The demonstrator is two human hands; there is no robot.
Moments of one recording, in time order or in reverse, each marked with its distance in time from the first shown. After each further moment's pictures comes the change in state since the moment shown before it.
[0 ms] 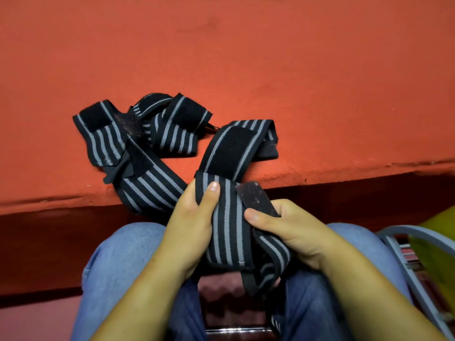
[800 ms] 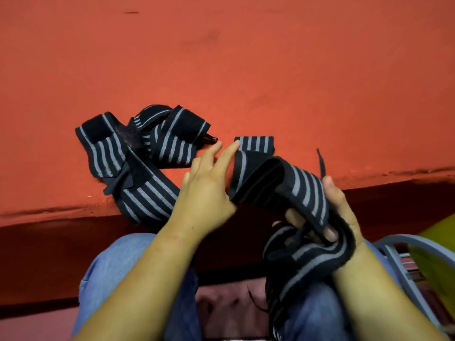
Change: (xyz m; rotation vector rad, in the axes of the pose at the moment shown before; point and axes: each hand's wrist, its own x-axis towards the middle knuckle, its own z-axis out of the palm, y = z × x) left_hand 0.063 0.014 0.009 1.047 -0.073 0.428; right_hand -0.016 -0.015 -0.030 0.697 0.131 -0.092
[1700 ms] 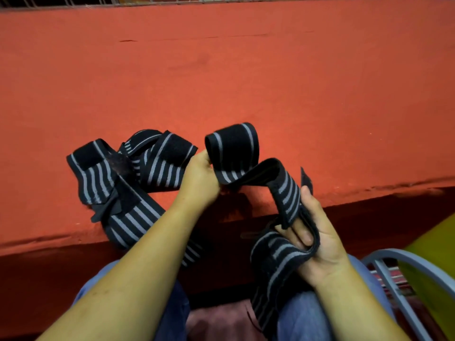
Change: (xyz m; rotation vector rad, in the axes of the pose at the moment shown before) left_hand 0.072 0.002 0.005 -0.600 0.139 -0.060; right_hand 0.001 -0.007 0.018 0.121 -0.087 -0.115
